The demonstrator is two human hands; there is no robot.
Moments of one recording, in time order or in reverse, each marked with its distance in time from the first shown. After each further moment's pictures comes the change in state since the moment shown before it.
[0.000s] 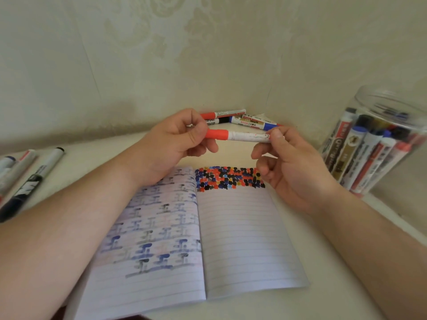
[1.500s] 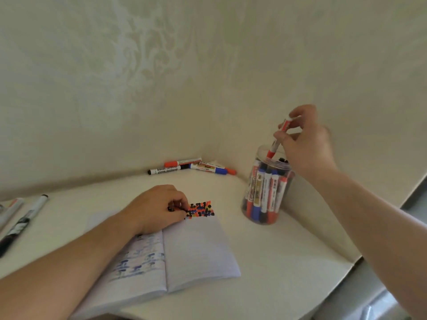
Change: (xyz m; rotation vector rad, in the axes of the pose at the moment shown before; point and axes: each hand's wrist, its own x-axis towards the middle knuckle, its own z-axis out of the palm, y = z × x) left_hand -0.016 -0.012 0.026 1.039 -0.161 0.030; right_hand -0.047 -0.153 -0.073 -0.998 0.573 -0.615
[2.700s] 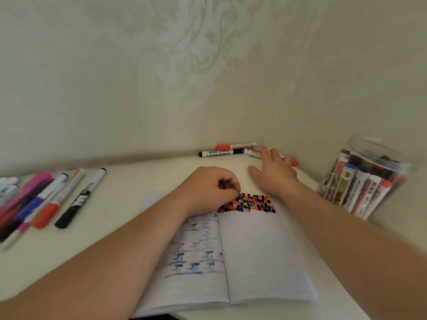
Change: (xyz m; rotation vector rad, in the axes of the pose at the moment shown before) left_hand 0.006 -0.007 -0.006 -0.376 0.093 -0.108; right_hand -0.031 0.029 0.226 -0.541 -0.735 0.093
